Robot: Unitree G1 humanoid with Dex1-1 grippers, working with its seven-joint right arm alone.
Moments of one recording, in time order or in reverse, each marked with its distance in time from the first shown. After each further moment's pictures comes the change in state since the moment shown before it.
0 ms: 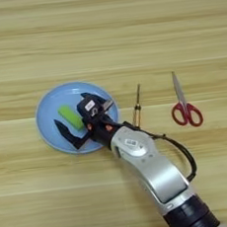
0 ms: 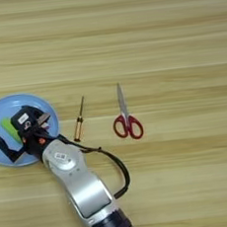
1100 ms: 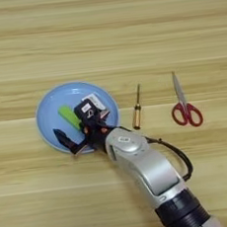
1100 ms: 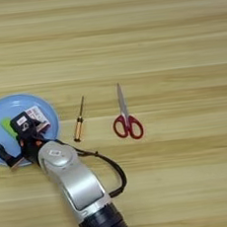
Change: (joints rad) arm -0.046 0.045 -0.024 0.051 0.050 0.219 -0.006
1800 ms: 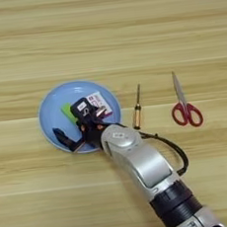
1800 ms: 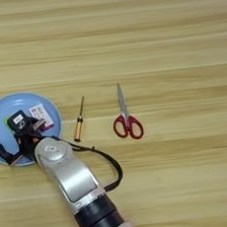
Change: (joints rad) arm -0.060 0.000 0.005 0.102 -0.034 -0.011 -0.004
